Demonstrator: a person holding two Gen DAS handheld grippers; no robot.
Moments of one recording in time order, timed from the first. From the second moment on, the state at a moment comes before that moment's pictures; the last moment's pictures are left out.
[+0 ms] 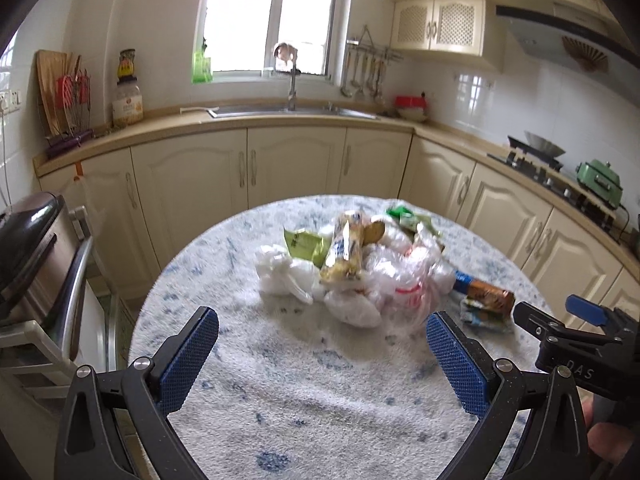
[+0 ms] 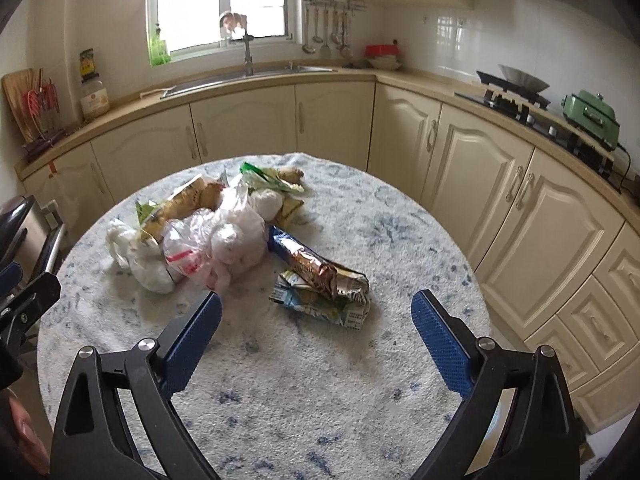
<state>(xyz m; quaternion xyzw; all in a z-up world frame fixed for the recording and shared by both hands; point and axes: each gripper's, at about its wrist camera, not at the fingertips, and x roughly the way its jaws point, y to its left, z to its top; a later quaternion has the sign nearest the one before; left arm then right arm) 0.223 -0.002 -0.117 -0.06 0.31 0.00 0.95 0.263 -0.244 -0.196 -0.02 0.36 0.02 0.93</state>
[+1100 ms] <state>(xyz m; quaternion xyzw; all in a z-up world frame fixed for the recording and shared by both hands) 0.336 -0.014 -0.183 -0.04 0.40 0.00 0.91 0.324 -0.250 -0.235 0.00 0.40 0.11 0.91</state>
